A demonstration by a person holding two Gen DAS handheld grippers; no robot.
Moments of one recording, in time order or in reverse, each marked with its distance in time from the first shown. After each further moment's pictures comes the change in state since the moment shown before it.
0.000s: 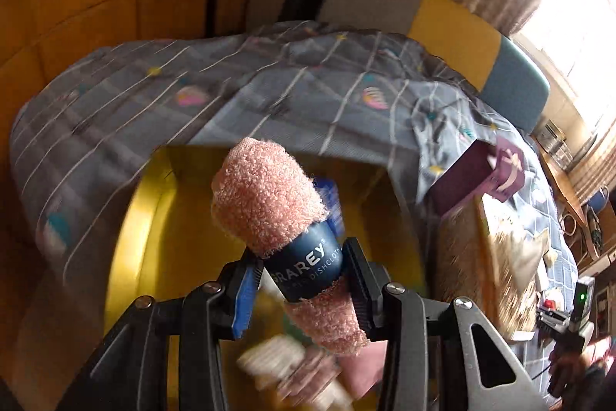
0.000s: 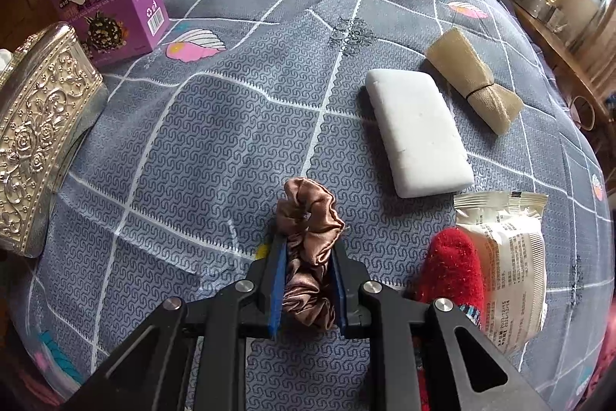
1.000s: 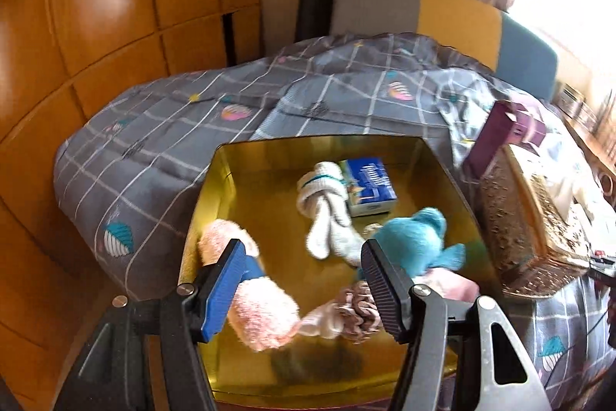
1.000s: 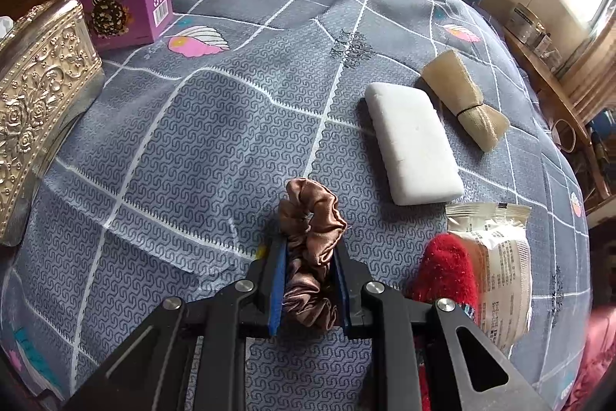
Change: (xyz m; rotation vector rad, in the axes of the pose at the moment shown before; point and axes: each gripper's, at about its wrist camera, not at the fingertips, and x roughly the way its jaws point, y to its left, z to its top) left arm -0.032 0.005 -0.040 0.170 -0.105 0.156; right arm -0.005 0.017 -0.006 -0.030 -0.039 -0.094
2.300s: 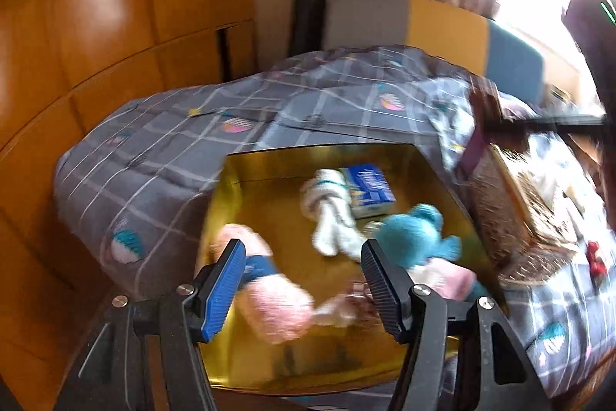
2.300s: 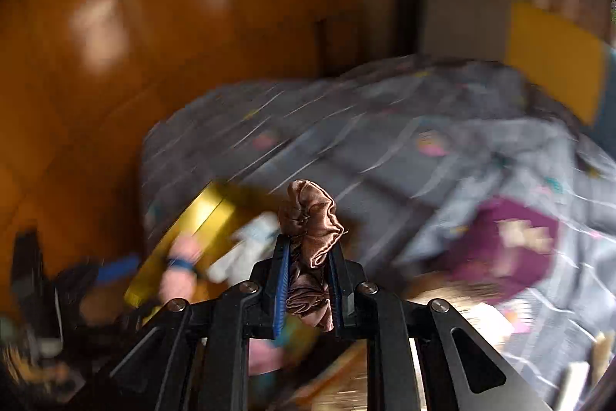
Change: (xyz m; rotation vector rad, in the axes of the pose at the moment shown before) left arm -0.014 0.025 -0.006 -0.014 -0.047 -0.007; right arm -0.163 0.297 0.145 -0.427 -0.266 0.644
